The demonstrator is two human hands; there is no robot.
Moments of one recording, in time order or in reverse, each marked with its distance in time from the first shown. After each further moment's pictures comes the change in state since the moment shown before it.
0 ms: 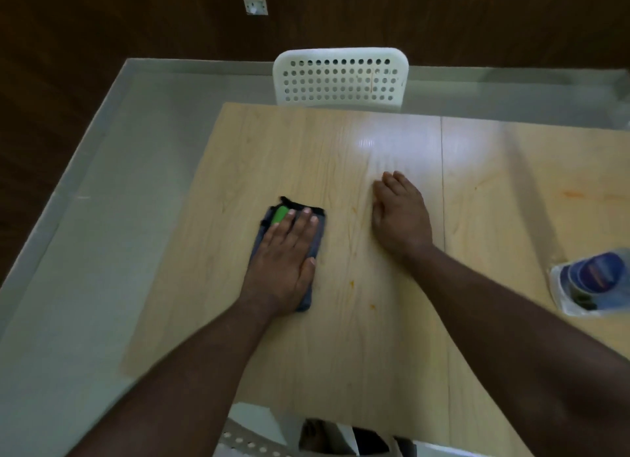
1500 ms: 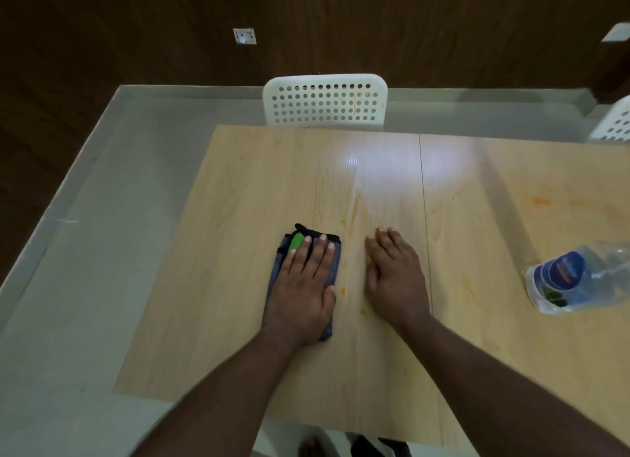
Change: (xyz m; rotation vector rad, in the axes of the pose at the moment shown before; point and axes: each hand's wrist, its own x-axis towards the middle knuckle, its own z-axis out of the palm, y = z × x) left_hand -0.012 0.057 0.006 0.025 -0.046 -0.011; right_hand -0.102 -0.009 0.011 0.029 0.056 0.079
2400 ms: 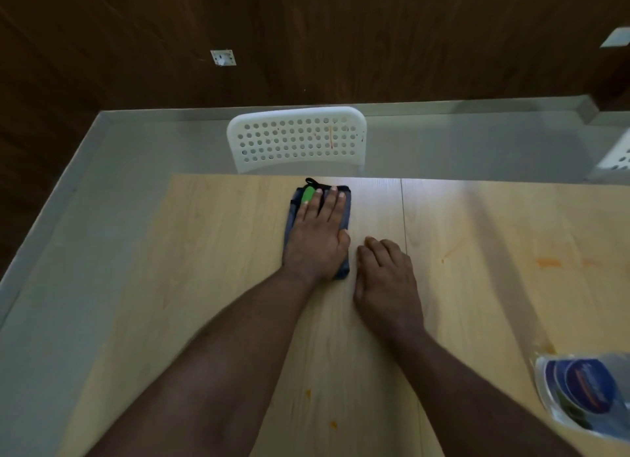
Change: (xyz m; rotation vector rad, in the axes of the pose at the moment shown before) left_hand 0.262 0.017 -0.020 0.043 -0.020 -0.025; right_hand 0.128 0.037 -0.017 -0.097 0.038 -0.018
